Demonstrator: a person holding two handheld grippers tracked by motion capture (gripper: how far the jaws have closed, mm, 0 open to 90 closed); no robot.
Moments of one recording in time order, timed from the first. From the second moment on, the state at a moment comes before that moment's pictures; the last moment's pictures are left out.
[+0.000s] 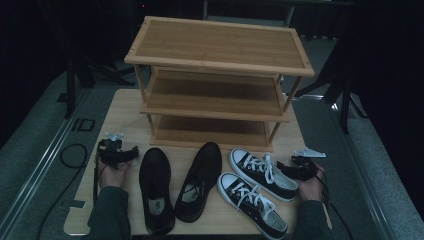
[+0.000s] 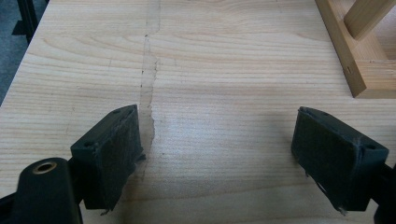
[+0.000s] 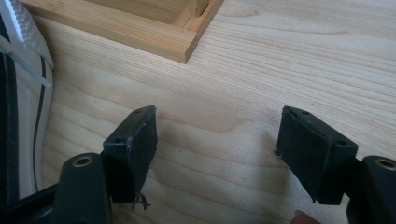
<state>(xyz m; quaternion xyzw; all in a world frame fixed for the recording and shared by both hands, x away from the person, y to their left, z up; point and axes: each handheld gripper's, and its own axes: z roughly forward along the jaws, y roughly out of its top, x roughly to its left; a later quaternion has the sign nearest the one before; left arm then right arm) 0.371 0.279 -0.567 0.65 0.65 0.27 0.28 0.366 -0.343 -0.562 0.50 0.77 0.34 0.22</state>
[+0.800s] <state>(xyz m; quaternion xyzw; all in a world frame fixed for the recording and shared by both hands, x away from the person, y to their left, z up) 0.355 0.292 -0.548 0.68 0.63 0.24 0.28 0.366 -0.343 -0.562 0.50 0.77 0.34 0.22</state>
